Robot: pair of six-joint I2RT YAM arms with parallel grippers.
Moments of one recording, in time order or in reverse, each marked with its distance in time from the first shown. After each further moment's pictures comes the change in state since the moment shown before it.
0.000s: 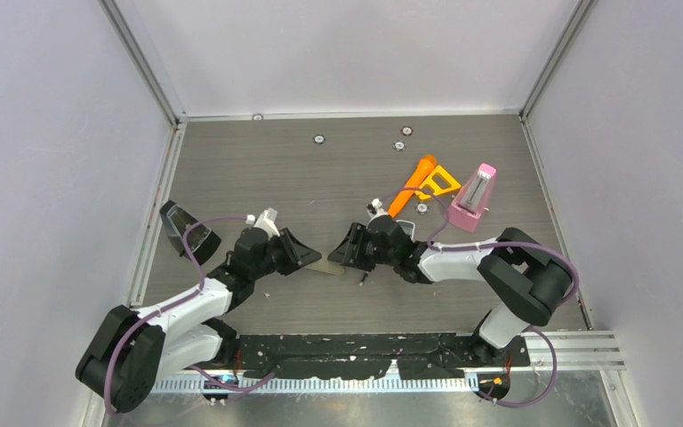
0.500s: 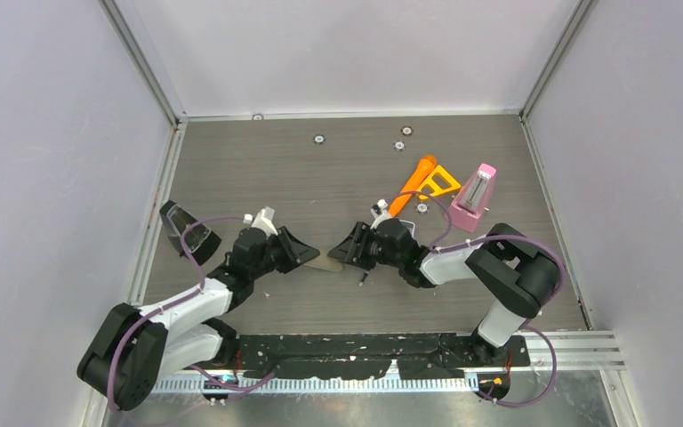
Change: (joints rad) left arm 0.013 0.026 -0.008 0.048 -0.013 -0.002; right arm -0.031 0.056 -0.070 0.239 -0.060 0.040
